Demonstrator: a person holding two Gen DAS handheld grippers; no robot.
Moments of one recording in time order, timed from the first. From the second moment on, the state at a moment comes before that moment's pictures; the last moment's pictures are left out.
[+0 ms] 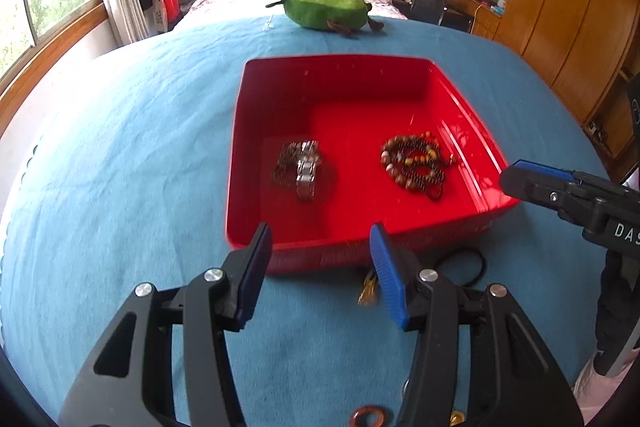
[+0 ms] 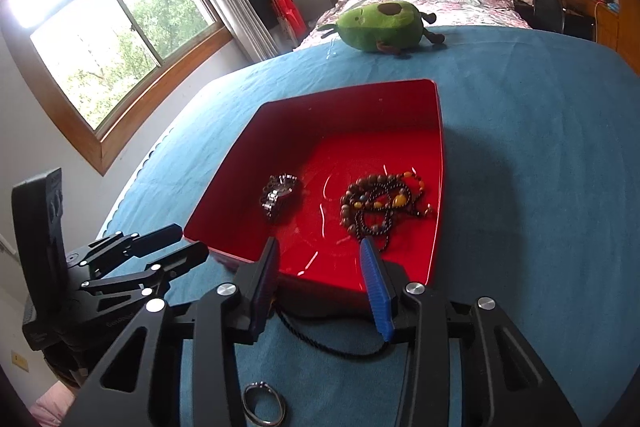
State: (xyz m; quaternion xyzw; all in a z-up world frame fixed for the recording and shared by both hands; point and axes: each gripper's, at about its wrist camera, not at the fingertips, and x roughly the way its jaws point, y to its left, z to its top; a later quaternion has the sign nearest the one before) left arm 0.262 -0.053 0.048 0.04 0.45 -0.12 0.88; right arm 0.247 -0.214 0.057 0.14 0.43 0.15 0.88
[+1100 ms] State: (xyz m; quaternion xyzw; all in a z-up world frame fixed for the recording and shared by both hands) left arm 0.165 -0.009 -0.030 0.05 0.51 -0.17 0.84; right arm 0.157 -0.180 -0.016 0.16 0.48 0.20 0.84
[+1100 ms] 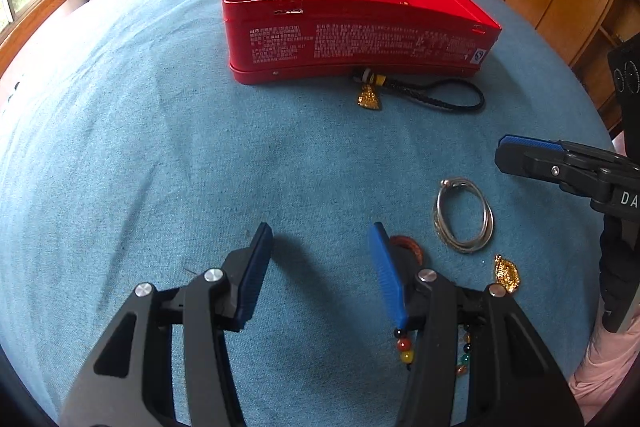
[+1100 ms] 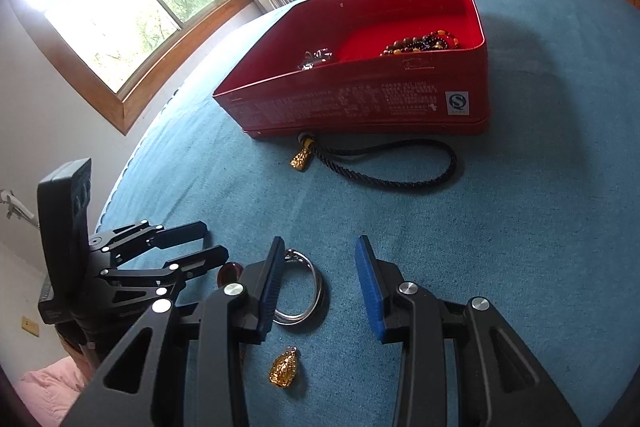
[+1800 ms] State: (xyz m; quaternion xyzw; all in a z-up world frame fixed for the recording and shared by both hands) left arm 0.167 -0.011 -0.032 0.05 0.51 -0.18 0.84; right arm 0.157 -0.150 -0.034 0.11 0.51 0.22 0.83
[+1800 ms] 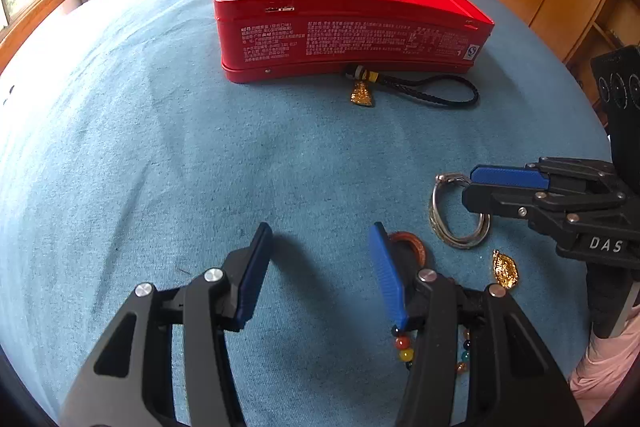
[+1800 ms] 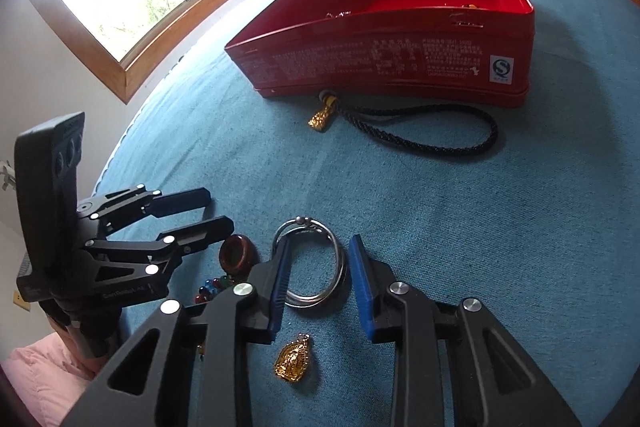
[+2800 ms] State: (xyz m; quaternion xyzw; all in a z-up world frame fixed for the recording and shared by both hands) left arm 0.169 -0.003 -0.031 0.04 0.50 -0.19 0.85; right arm 0.149 -0.208 -0.012 0.15 0.45 0.17 0.86
